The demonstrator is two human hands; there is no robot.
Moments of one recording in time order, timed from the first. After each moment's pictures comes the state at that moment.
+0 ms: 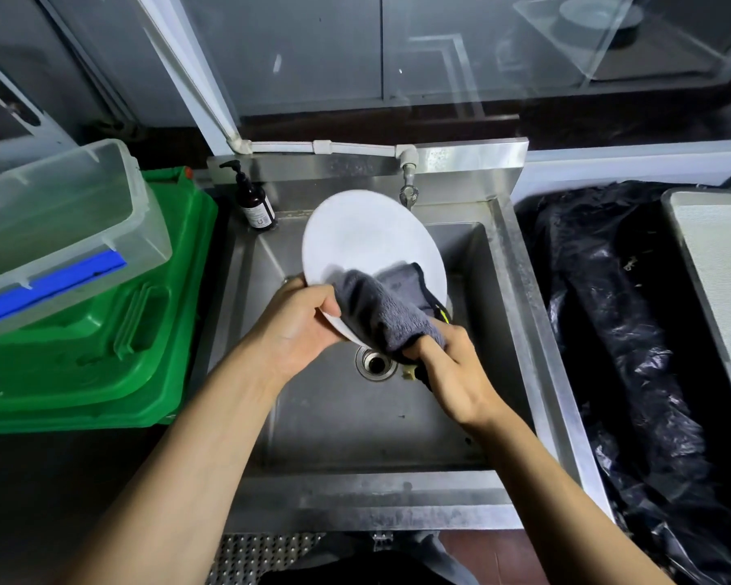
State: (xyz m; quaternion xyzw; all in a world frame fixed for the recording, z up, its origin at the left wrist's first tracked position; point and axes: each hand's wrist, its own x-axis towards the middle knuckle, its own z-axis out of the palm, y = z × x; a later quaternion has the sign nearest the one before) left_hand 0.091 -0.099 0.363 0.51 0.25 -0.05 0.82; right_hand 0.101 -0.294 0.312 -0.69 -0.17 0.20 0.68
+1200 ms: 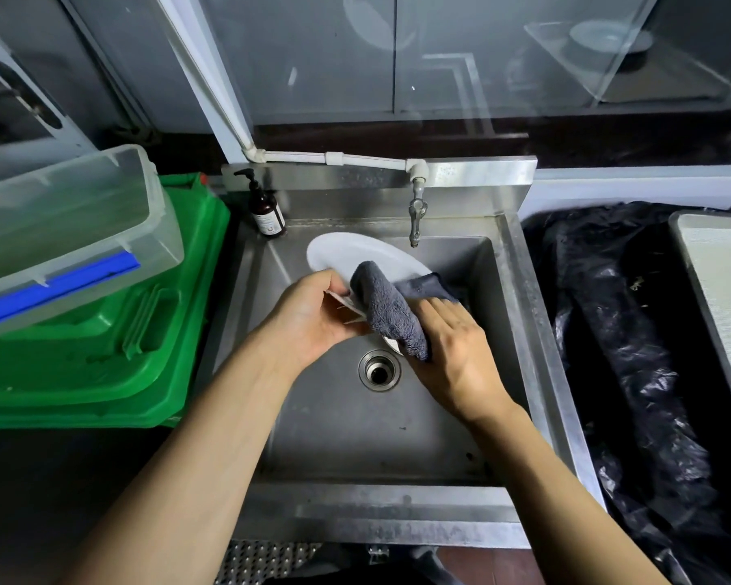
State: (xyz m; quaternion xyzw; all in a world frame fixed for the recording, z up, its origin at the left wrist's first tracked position) left_hand 0.113 -0.096 0.366 0.42 0.34 -0.07 0.84; right_hand 0.128 -0.290 0.314 -0.85 -0.37 -0.16 0.35
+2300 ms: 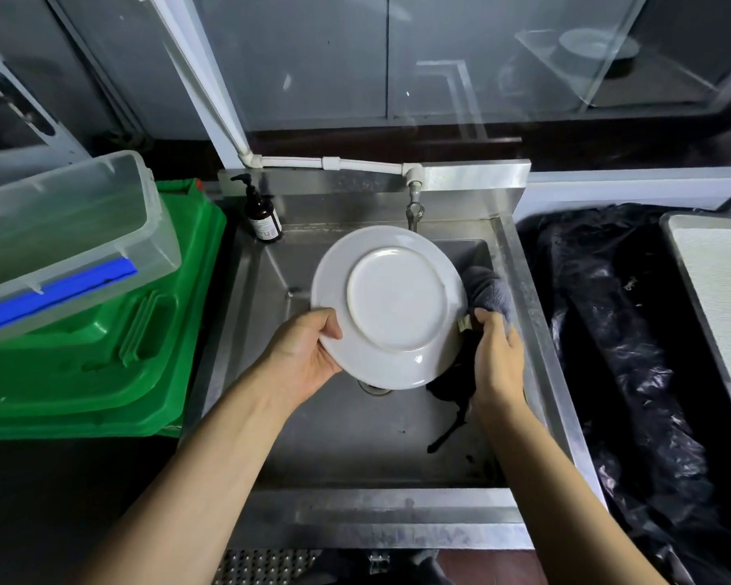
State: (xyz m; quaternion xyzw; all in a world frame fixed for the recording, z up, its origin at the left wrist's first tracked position) left_hand 0.081 -0.087 0.330 0.45 0.31 -0.07 0.84; right_hand 0.130 -0.305 0.294 -0.66 0.21 0.07 0.72
